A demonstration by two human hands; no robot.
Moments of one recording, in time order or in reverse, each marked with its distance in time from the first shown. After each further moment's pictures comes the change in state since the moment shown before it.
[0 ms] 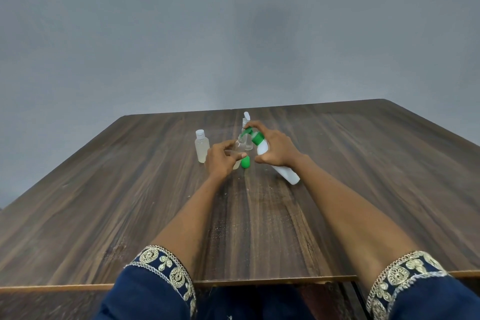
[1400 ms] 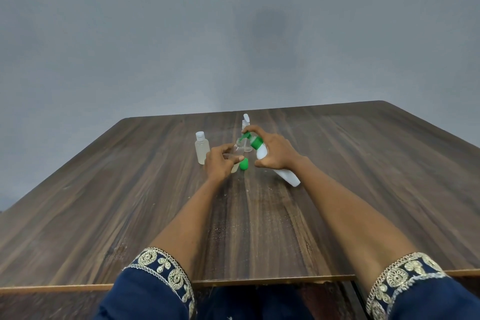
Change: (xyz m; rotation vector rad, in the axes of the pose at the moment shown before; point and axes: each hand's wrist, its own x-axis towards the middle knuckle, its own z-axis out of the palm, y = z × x) left_hand -0.002 -0.003 -0.002 -0.005 -0.010 -0.017; right_hand -0.003 0.003 0.003 -0.013 -0.036 -0.051
